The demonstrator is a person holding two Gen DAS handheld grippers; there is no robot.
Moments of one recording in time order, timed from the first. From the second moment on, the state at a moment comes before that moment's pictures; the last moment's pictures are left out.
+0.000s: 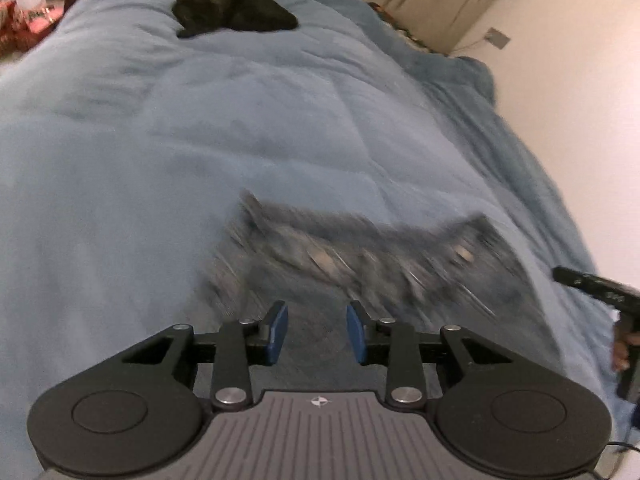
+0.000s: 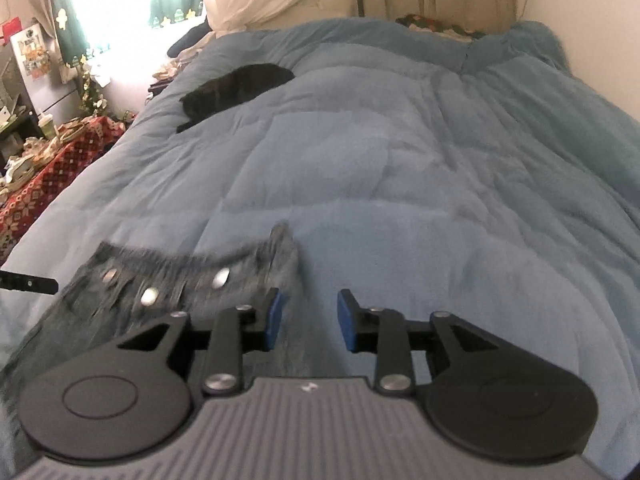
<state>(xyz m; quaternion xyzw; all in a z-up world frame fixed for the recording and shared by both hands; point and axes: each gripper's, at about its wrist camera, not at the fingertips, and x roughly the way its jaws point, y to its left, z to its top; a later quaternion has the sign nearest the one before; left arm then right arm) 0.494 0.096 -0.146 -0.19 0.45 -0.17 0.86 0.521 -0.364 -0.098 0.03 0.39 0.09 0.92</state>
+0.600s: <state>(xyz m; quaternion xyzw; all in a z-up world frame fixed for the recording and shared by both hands) 0.354 0.031 -0.149 -0.12 0.39 -0.28 0.87 0.361 -0.367 -0.113 0.05 0.34 0.06 0.94</state>
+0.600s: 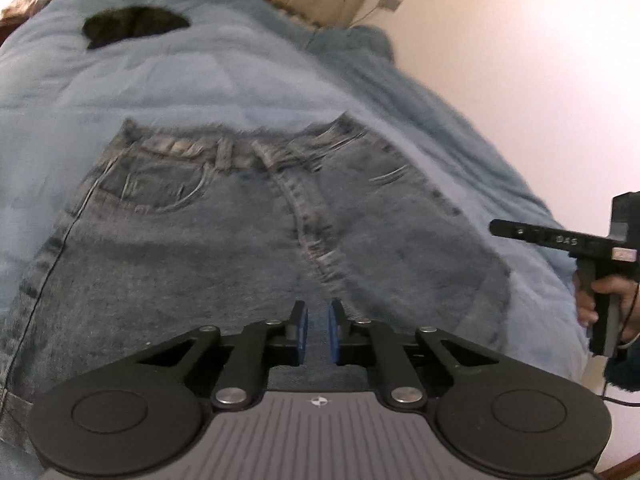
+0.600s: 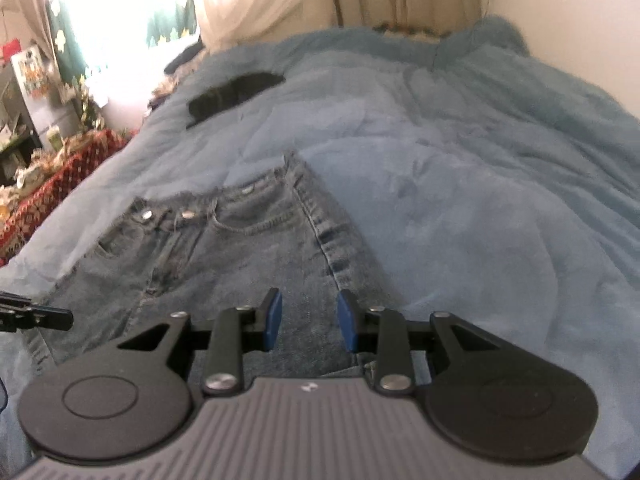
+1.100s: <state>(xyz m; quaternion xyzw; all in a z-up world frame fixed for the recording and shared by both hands) 0.229 0.010 -0.114 -0.10 0.32 -0.28 0.90 0.212 -0.353 -0.086 0.04 0.25 0.09 0.96</state>
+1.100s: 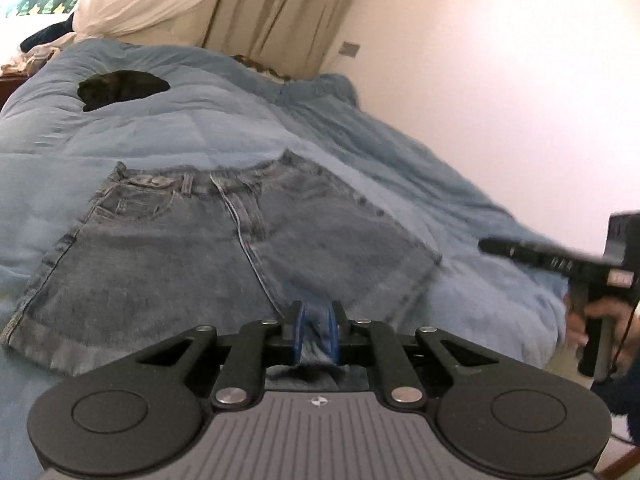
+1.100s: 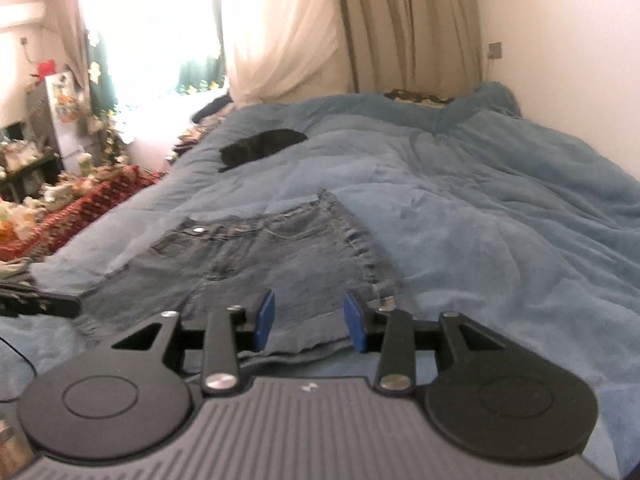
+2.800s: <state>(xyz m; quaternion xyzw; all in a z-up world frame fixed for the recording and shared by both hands) 0.234 -0.089 -0.162 0.05 0.30 -0.20 0.93 0.315 -0.390 -0.162 -0.15 0.27 0.09 0.95</state>
